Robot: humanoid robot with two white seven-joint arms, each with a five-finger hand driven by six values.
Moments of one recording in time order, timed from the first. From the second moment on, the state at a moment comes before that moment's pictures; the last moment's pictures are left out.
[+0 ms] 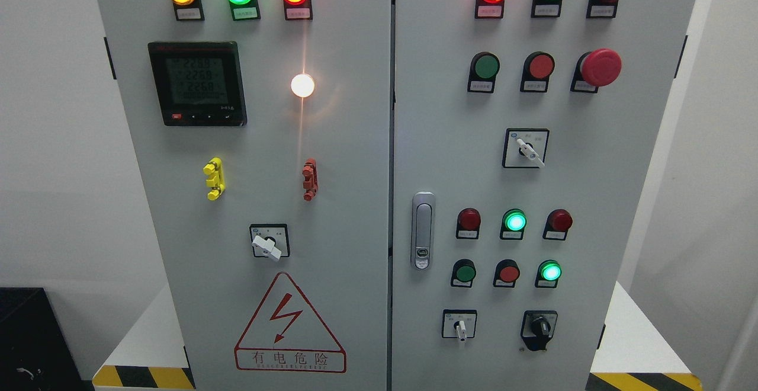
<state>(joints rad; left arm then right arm) 0.00 -0.10 -0.14 0.00 0.10 -0.06 0.15 0.22 0.09 0.12 -1.18 0.74 -0.06 -0.17</state>
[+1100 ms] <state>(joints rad) 0.00 -0.10 -0.14 0.00 0.10 -0.06 0.15 0.17 0.09 0.04 -1.47 1.04 -0.05 -0.23</state>
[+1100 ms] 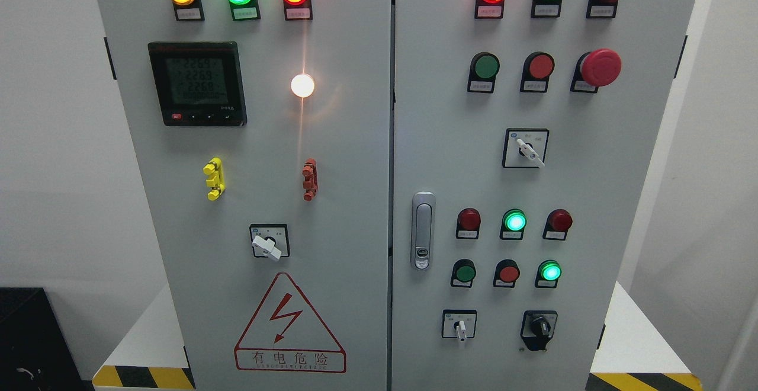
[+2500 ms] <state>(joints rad) 0.00 -0.10 -0.14 0.00 0.10 -0.06 0.15 -0.04 0.10 -0.03 -1.56 1.25 0.03 -0.21</state>
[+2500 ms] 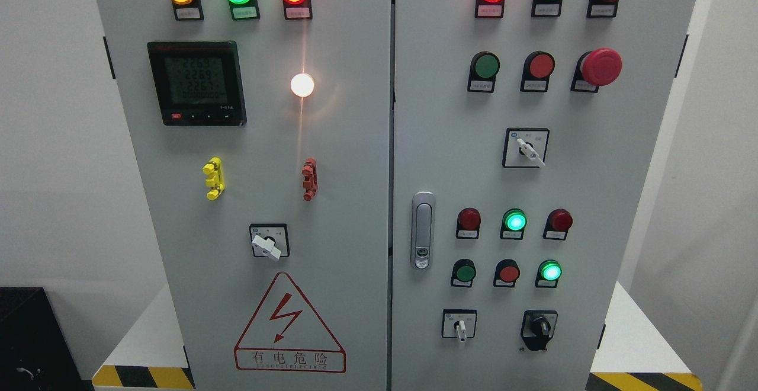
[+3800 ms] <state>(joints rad) 0.00 -0.10 -0.14 0.00 0.10 -0.06 0.15 -0.17 0.09 -0.11 -1.56 1.27 0.11 -0.12</state>
